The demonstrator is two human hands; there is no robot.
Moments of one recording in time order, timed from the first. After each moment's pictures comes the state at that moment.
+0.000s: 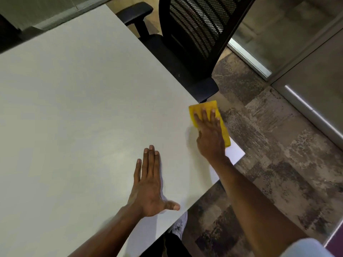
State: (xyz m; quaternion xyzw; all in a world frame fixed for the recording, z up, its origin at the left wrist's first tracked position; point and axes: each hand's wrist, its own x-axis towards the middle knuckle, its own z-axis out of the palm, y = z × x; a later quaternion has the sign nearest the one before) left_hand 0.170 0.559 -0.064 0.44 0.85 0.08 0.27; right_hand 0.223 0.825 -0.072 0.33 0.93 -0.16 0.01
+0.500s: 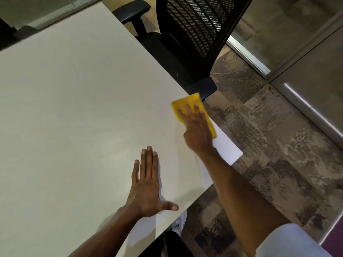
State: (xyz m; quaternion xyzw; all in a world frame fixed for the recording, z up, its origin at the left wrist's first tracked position) left_hand 0.170 0.560 -0.064 0.43 0.85 0.09 0.29; right_hand 0.187 0.821 -0.073 0.28 0.94 -0.18 0.02
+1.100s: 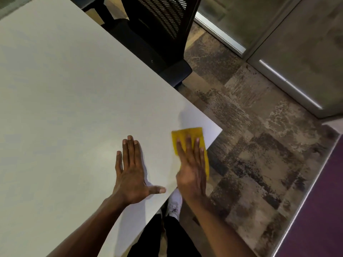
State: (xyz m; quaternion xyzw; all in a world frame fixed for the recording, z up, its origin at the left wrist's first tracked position) left_hand 0.172 0.559 -0.065 0.44 0.84 0.09 0.30; right_hand 0.332 0.690 -0.062 0.43 0.88 -0.21 -0.03
